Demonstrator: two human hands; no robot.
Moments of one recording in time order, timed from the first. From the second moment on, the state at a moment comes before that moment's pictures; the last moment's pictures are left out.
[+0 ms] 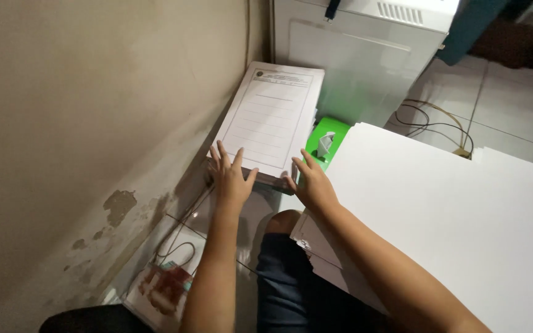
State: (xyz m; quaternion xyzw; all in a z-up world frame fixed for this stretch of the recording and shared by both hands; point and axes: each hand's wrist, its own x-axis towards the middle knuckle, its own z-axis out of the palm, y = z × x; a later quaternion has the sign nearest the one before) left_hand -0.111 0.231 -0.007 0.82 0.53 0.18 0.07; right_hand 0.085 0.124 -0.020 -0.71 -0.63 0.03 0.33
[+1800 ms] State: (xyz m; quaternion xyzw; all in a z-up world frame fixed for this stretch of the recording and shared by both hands) left_hand 0.069 -0.113 -0.003 0.94 -0.04 0.16 0.31; right_hand 0.218 -0.308 -0.057 -0.85 -0.53 -0.06 -0.03
